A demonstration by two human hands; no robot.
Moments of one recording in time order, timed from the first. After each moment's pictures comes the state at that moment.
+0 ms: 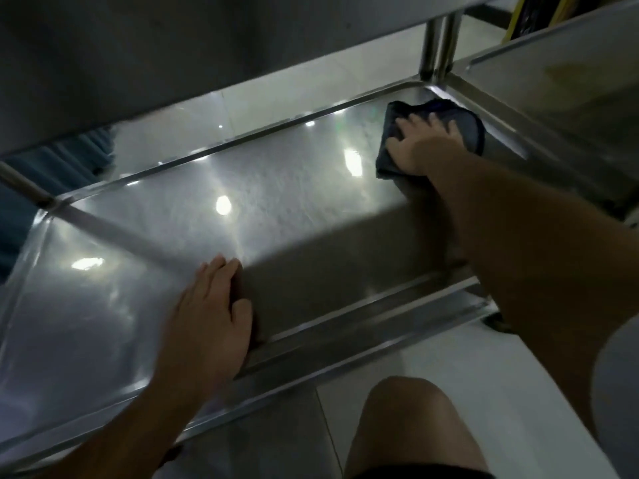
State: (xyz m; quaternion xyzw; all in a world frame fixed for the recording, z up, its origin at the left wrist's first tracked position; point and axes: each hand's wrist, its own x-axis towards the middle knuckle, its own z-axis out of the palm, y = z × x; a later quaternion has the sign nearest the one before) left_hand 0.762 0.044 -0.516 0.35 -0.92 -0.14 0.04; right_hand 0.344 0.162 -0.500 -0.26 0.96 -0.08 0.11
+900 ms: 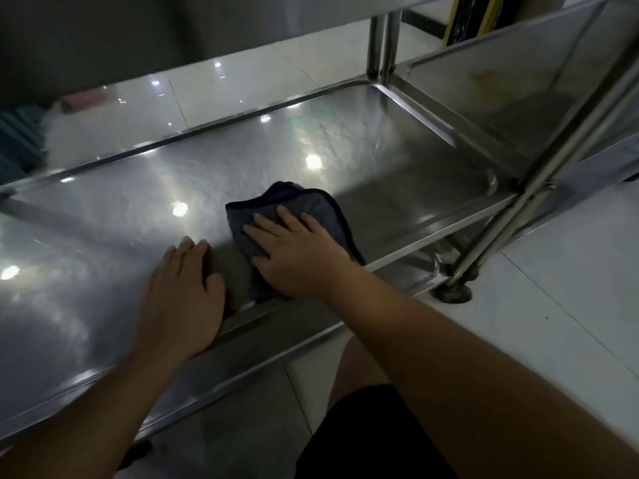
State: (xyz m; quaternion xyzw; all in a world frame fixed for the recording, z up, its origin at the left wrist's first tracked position) left_hand 0.760 0.046 -0.515 0.34 -0.93 -0.14 0.04; right_hand 0.598 0.174 -0.511 -0.52 0.84 -0.09 0.15
